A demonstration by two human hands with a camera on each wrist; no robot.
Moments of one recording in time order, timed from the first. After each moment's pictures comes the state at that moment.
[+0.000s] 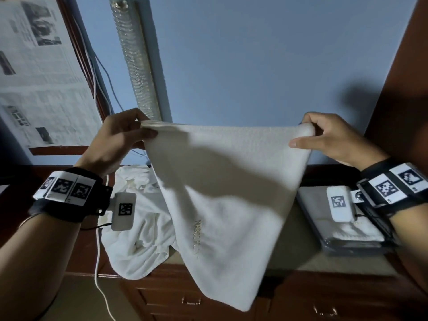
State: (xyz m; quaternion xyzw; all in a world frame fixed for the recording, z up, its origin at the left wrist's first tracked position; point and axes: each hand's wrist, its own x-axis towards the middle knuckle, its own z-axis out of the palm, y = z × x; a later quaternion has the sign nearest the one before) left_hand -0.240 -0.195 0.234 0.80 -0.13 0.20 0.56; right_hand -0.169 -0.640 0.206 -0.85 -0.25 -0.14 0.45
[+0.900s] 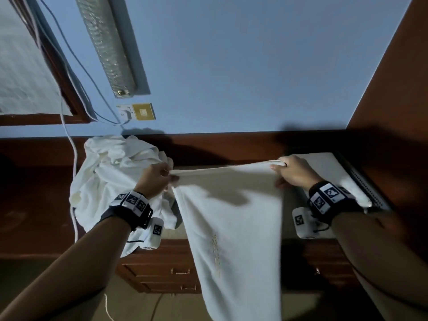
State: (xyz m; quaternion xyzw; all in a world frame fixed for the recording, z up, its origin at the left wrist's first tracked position) left_hand -0.120 -0.216 -0.013 0.91 0.02 0.03 0.42; right_hand -0.117 -0.623 0.012 -0.92 0.03 0.03 0.39
